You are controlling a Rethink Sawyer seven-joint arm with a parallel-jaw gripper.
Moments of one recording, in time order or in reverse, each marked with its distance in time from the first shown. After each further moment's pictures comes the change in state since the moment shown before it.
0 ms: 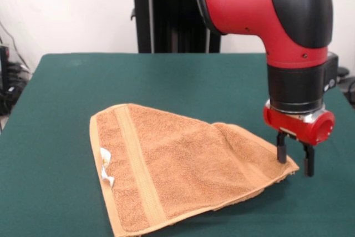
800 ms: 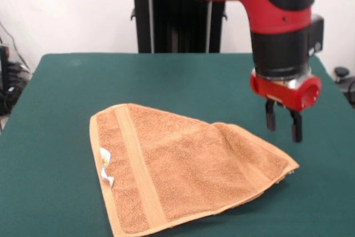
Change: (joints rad) arm -0.035 -0.132 -0.036 0.104 -0.016 0.156 0.000
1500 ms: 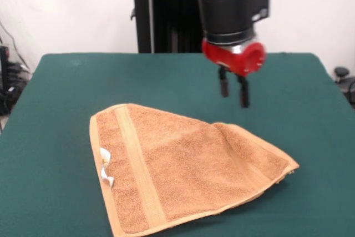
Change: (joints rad) arm -0.131 -0.116 -0.012 0.160 -0.140 0.013 0.000
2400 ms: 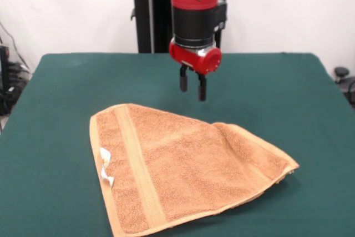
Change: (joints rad) arm -0.165 0.041 0.071 0.204 -0.342 -0.316 0.000
